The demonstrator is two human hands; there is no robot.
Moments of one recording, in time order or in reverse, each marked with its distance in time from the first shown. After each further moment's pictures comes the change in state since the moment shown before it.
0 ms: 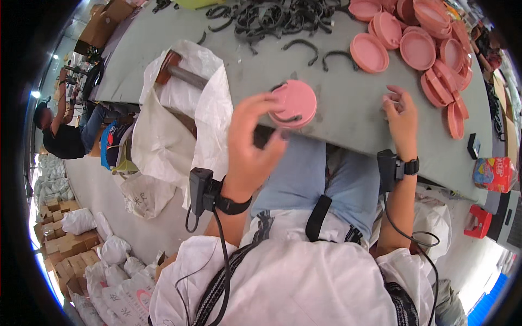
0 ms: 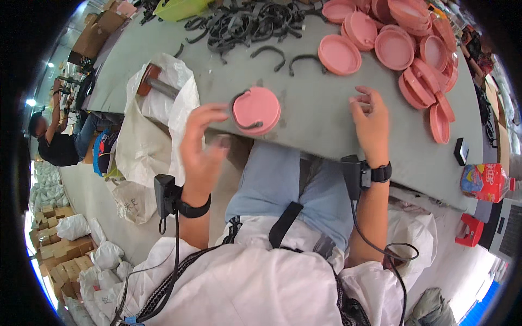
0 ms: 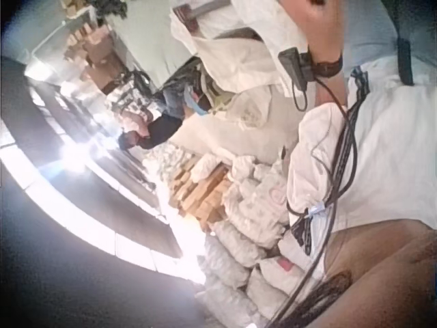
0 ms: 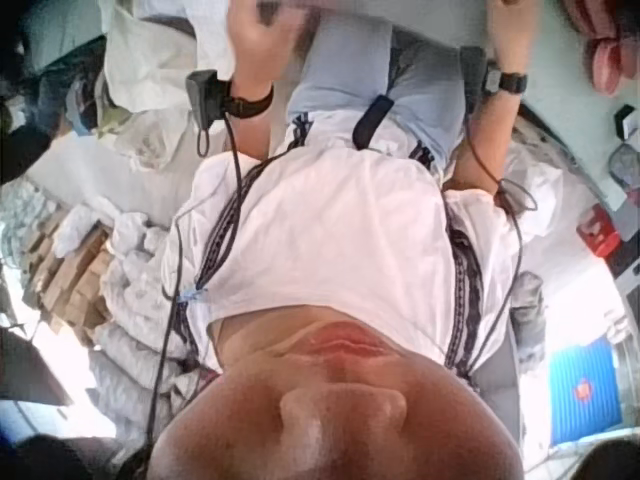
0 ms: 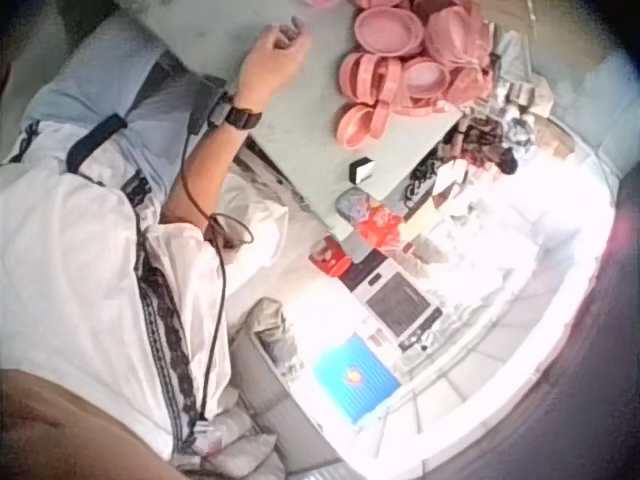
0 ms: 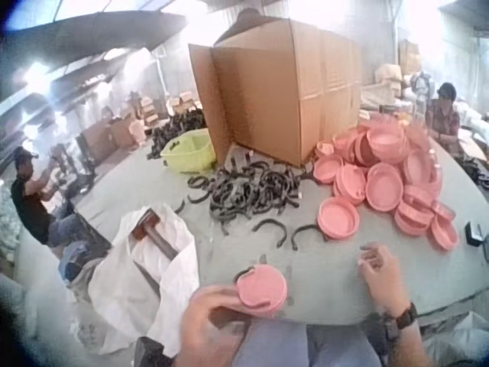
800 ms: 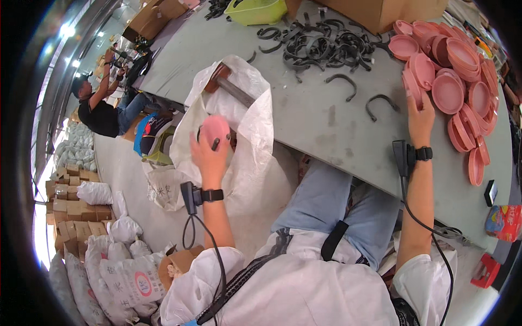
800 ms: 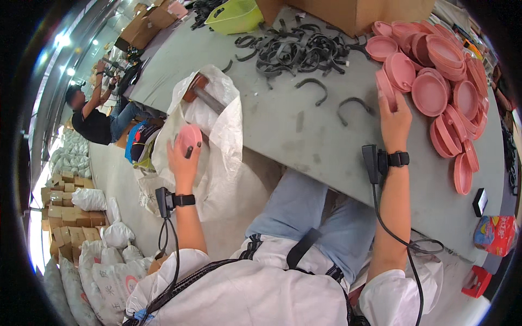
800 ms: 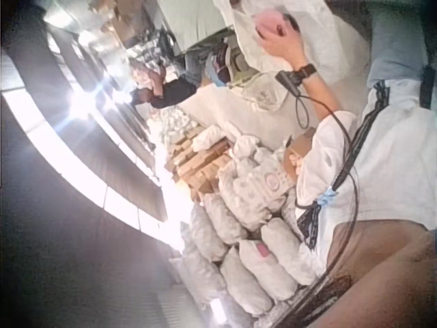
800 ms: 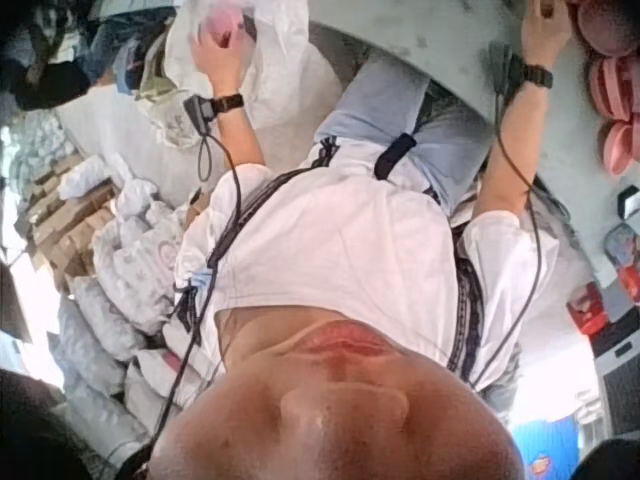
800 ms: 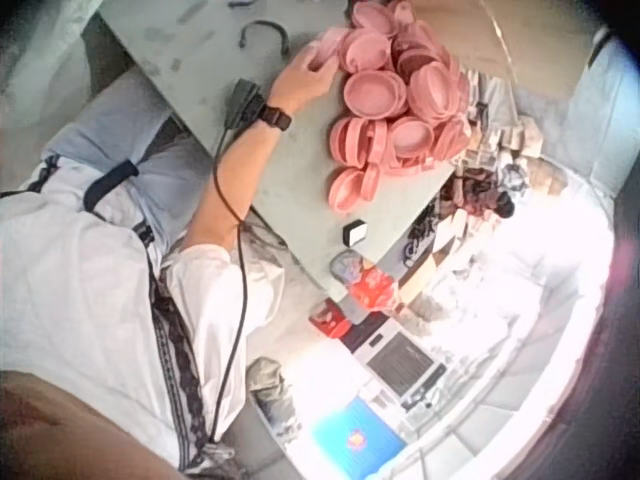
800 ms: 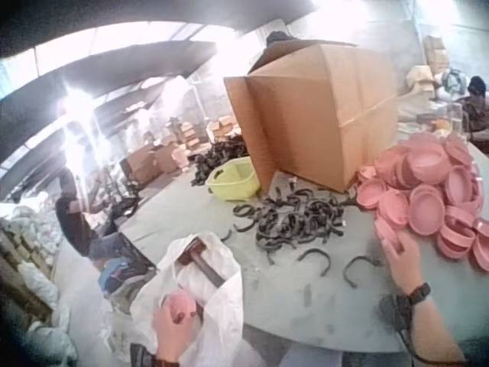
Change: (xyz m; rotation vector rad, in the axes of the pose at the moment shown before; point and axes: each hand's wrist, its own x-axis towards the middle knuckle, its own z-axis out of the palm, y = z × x) left_hand -0.049 -0.080 -0.130 0.659 0.482 -0.396; right_hand 0.093 0.010 0.035 -0.073 0.146 -0.261
